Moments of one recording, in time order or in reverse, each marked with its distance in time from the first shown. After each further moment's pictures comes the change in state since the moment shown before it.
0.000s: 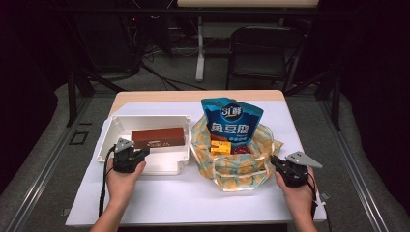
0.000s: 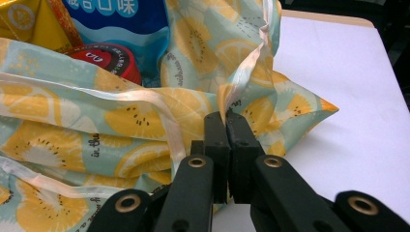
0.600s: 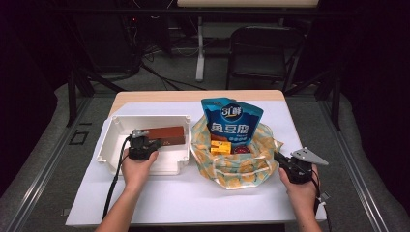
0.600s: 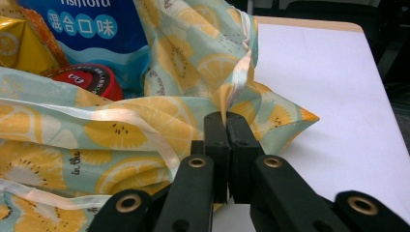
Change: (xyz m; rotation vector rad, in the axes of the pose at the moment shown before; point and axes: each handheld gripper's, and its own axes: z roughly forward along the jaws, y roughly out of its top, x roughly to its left) left arm -0.007 0.020 0.050 0.072 0.032 -0.019; right arm -0.014 0.004 0.000 -0.036 0.001 0.045
